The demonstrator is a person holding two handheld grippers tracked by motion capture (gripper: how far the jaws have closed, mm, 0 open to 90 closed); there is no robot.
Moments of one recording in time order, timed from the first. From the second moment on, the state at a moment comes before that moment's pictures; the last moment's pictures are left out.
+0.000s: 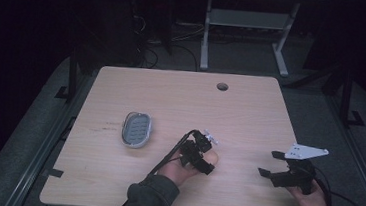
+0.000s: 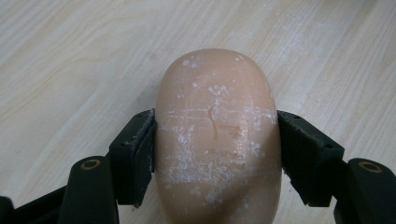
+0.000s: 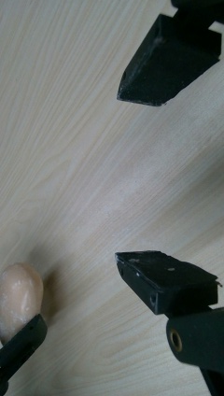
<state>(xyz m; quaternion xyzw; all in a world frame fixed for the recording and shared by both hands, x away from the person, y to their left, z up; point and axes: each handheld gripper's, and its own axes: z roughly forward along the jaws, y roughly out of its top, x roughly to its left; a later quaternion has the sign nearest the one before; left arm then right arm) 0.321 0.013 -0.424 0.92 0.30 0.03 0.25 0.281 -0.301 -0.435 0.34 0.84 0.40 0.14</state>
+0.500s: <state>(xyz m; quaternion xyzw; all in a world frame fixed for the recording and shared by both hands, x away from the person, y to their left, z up) 0.329 0.033 -0.405 0.91 0.32 0.04 0.27 0.281 -0.302 -0.435 0.34 0.84 0.40 0.14</state>
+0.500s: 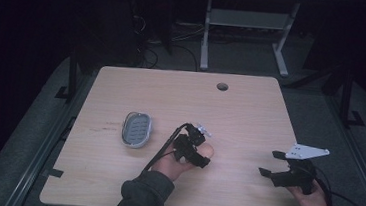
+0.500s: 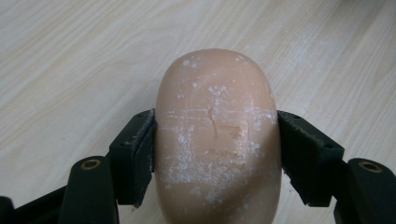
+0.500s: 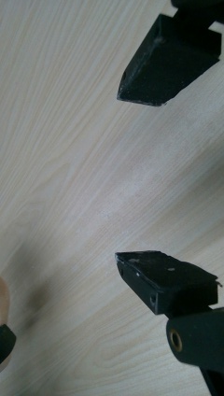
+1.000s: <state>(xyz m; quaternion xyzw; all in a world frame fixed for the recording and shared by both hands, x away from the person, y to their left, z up) 0.332 0.056 -0.391 0.90 0.34 0.05 0.28 0.280 -0.303 -0.434 0.35 0.84 0.40 0.14</state>
